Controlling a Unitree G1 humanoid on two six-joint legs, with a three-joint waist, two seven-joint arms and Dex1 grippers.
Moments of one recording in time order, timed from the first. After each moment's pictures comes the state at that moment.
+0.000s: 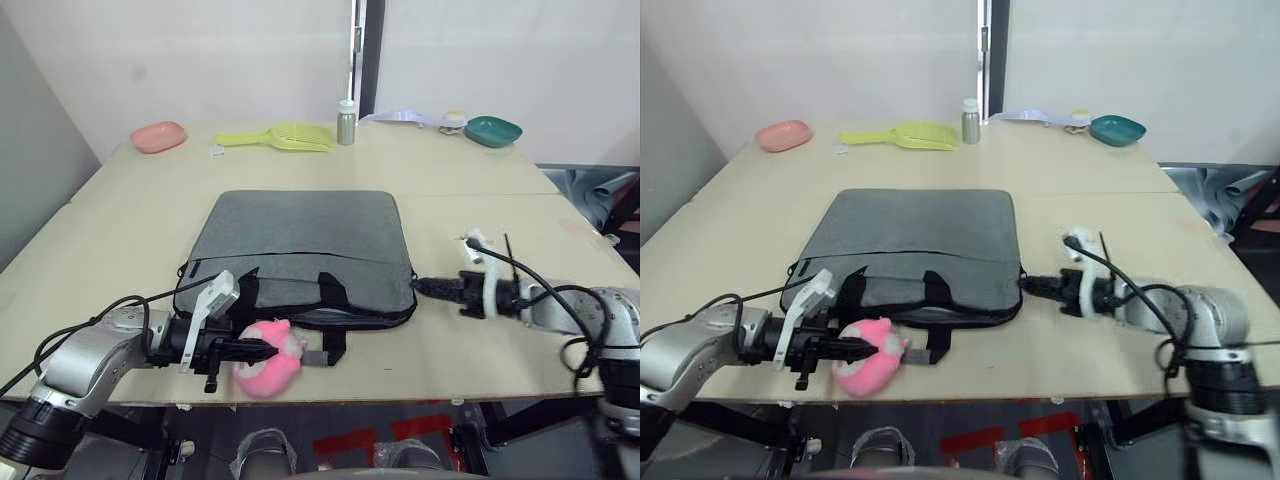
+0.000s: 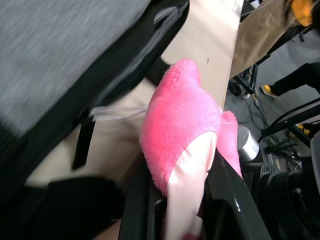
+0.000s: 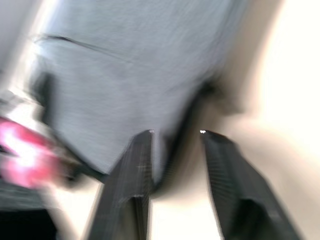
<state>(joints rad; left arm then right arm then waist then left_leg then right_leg) -0.07 0.84 -0.01 -0.25 -0.63 0.79 -1.20 -0.32 -0.81 -0.11 -0.22 0.85 1.14 0.59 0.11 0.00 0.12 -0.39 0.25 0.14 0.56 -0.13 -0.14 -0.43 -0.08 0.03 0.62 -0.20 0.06</state>
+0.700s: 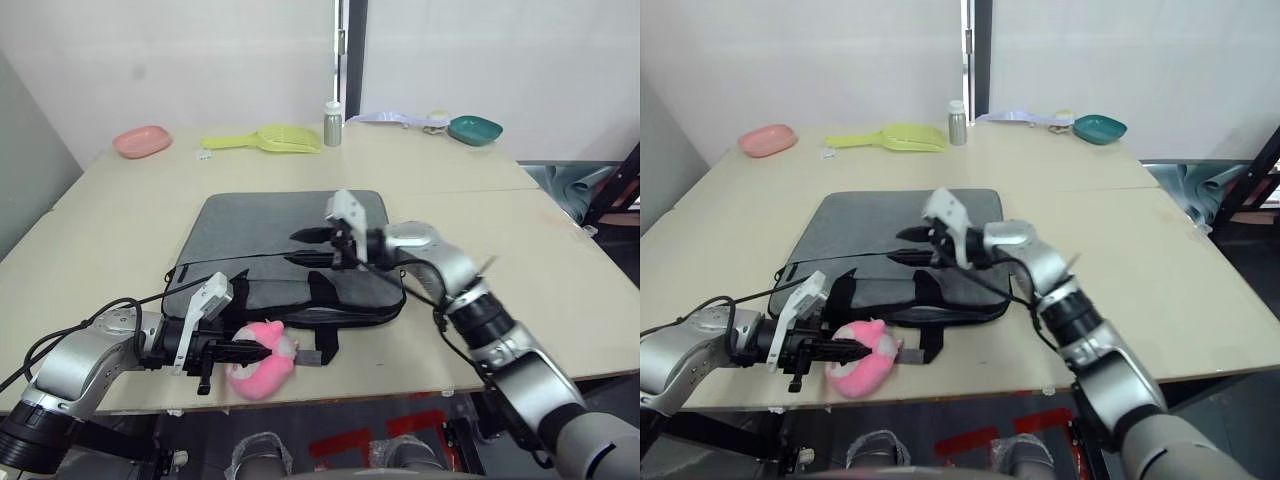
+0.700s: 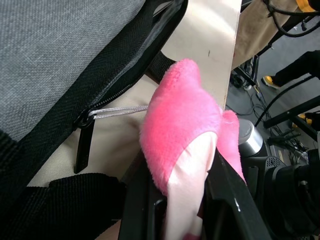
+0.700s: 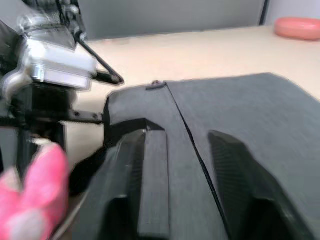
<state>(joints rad) -0.06 0.86 -0.01 -0.25 -0.63 0.76 -1.21 -0.75 -0.22 0.41 0.24 0.29 0.35 0.95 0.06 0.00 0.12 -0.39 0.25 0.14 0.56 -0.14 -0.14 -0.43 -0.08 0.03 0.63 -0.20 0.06</state>
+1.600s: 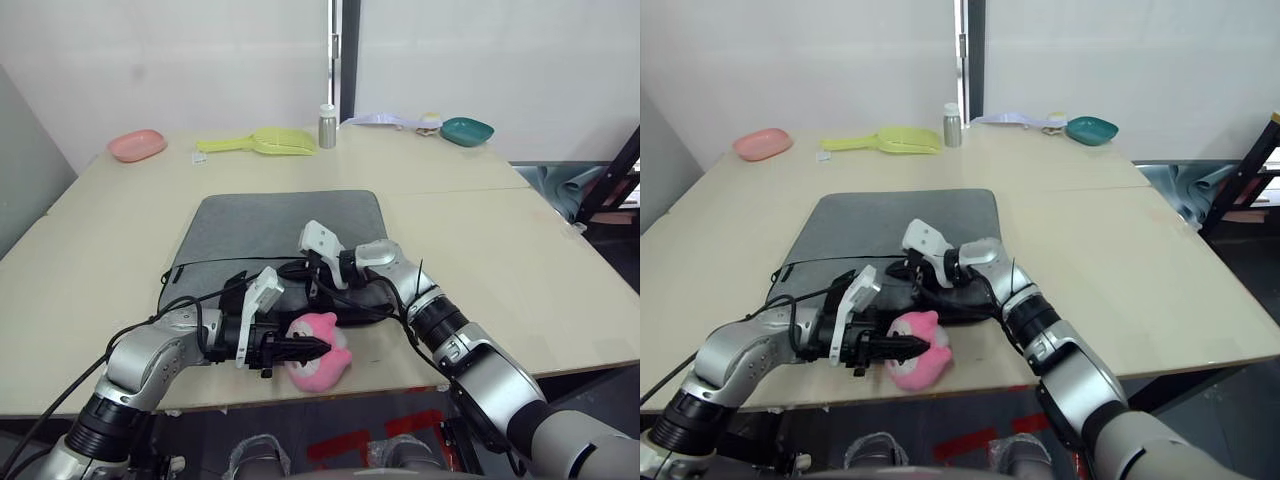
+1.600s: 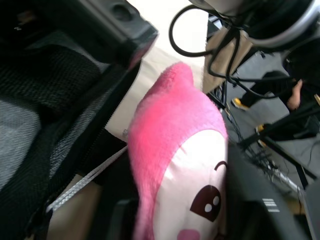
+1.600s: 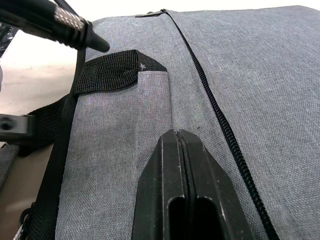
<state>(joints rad) -0.15 0.61 -0.09 -0.30 -0.67 0.89 -1.04 -0.78 -0.08 0.41 0.55 0.08 0.17 0.96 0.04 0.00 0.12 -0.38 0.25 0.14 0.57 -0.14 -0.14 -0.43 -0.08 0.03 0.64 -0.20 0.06</state>
